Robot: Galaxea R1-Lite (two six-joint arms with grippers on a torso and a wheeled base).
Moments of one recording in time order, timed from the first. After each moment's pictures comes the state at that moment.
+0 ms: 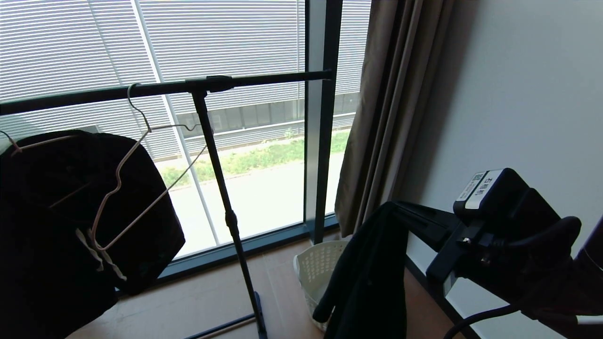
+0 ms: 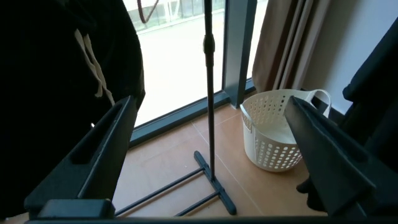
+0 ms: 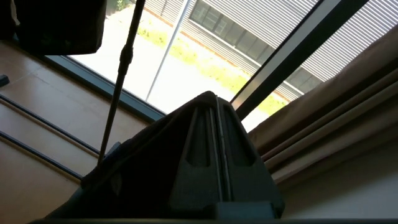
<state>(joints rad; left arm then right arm) -0.01 0.01 -0.02 0.06 -0.14 0.09 0.85 1.42 -0.53 -0.78 -0.24 -0.43</state>
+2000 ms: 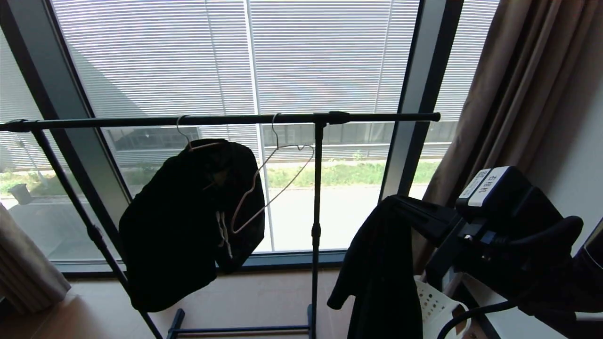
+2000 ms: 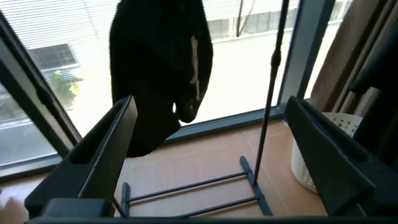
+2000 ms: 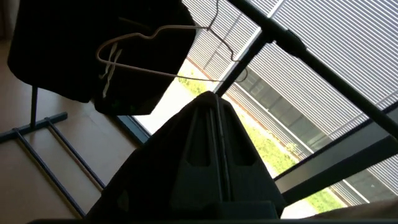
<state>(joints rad) -0.01 0.01 -0.02 0.06 -0.14 0.09 0.84 1.43 -0.51 -0.85 -0.24 -0.45</state>
